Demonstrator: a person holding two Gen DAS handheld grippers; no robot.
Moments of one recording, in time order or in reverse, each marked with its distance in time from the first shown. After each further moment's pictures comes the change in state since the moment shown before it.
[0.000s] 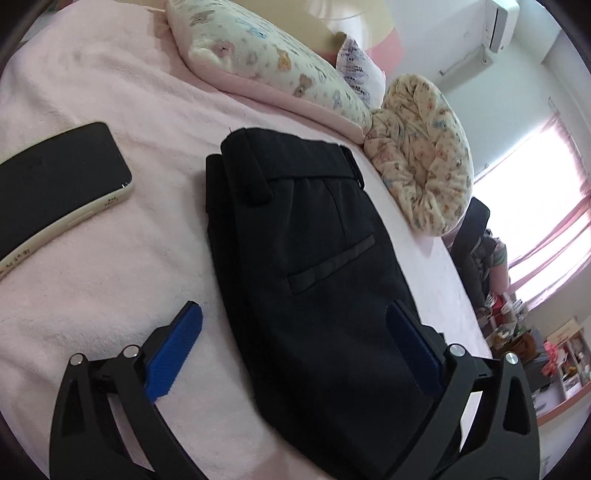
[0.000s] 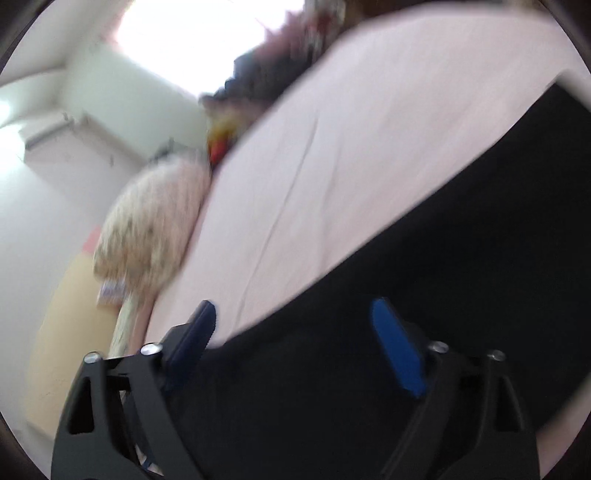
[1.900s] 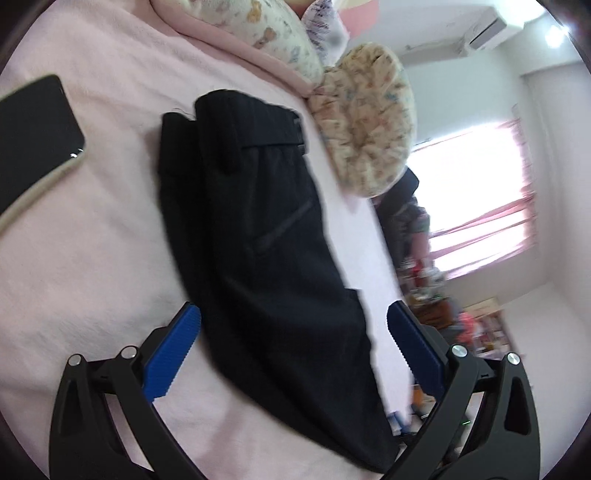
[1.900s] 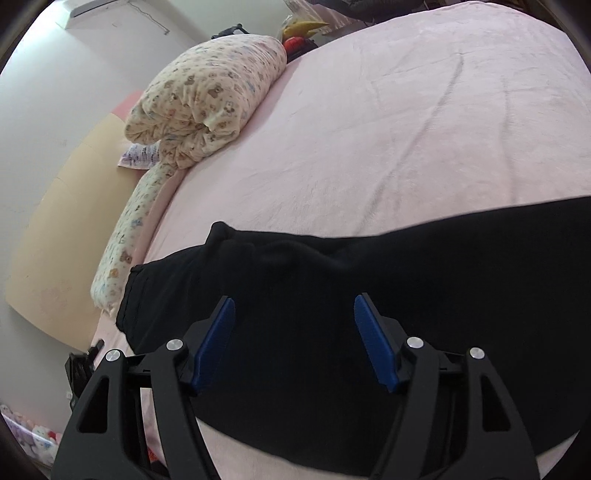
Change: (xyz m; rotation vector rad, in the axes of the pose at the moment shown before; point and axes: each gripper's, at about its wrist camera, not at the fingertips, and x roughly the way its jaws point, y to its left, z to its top) left arm -0.008 0.020 0.015 -0.106 0.246 -0.399; right arm 0.069 0.145 -0.072 -0.336 0.453 0.088
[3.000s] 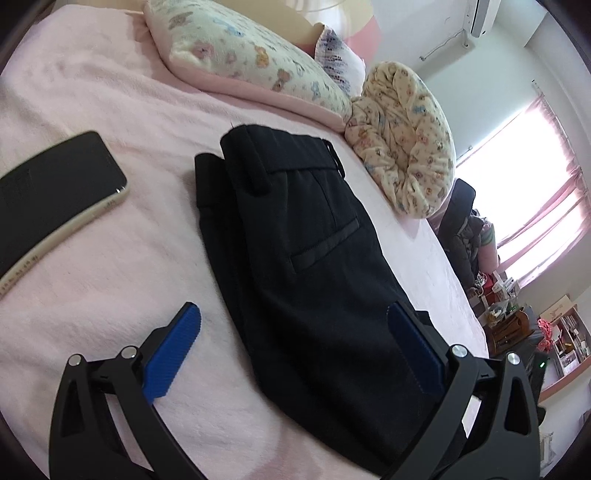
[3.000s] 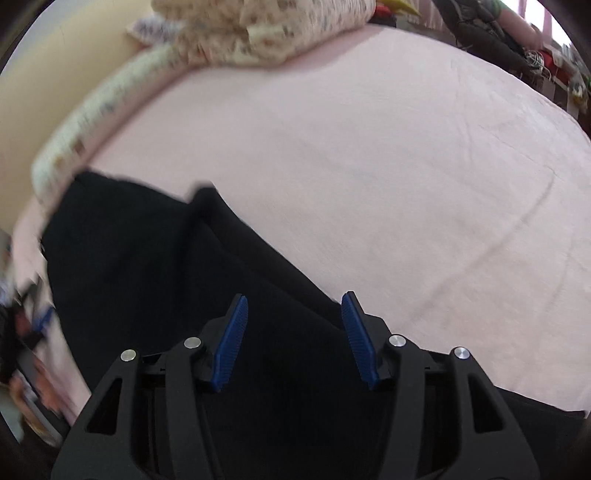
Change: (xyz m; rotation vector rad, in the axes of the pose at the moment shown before) left arm 0.011 -0.020 -0.020 0.160 -0.198 0.354; right arm 0.109 0.086 0.058 -0.497 0.278 -0.293
